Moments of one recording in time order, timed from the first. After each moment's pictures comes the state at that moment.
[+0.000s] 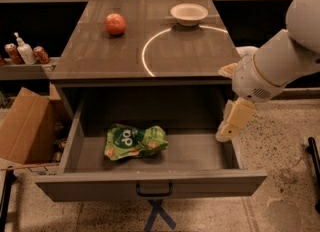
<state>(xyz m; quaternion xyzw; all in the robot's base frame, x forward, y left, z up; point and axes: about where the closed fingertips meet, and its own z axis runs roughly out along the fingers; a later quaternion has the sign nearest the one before) 0.489 -0.153 0.850 -0.62 0.74 0.07 0.23</state>
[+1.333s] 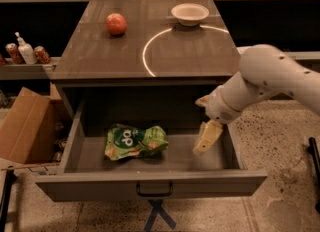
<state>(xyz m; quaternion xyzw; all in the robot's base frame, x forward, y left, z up) 0.527 -0.123 0.714 -0.61 0.75 0.17 0.20</state>
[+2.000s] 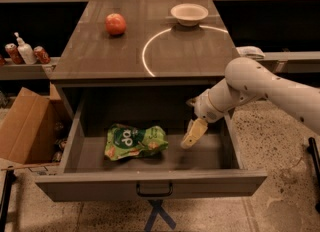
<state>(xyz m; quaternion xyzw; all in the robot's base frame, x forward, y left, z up) 0.582 -0.095 0.660 -0.60 0.74 0.20 0.23</state>
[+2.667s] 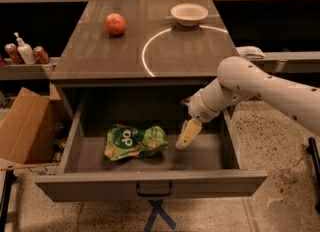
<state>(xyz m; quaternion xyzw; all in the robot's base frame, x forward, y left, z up) 0.582 -0.083 0.660 -0.61 0.74 0.19 0.22</state>
